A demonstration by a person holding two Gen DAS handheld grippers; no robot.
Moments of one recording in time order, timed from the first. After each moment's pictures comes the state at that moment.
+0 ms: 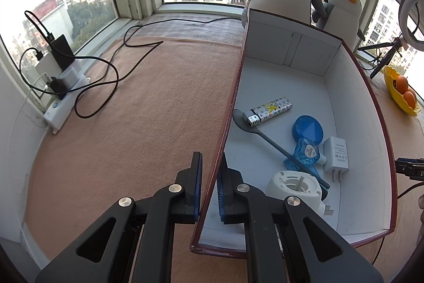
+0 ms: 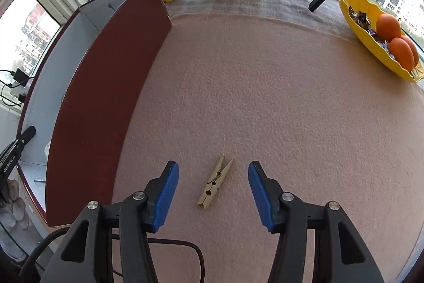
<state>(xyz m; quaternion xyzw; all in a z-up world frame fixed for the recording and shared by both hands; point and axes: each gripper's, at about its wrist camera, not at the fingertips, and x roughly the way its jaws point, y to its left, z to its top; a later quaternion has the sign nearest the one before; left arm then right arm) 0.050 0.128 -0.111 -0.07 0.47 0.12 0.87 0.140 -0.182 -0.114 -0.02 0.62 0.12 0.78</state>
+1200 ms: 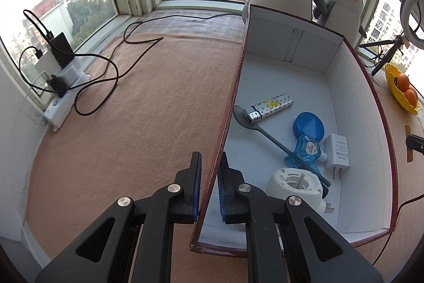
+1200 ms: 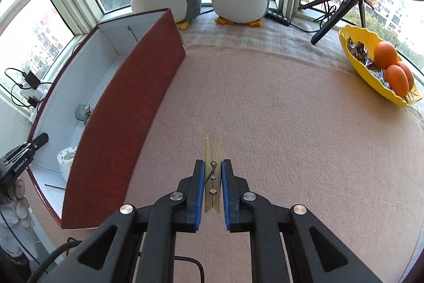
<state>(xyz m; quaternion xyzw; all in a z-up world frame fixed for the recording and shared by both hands) 0.050 0.128 -0.113 -0.07 0.47 0.12 0.87 0.125 -0.167 -0.069 -0.03 0.55 0.15 0.82</state>
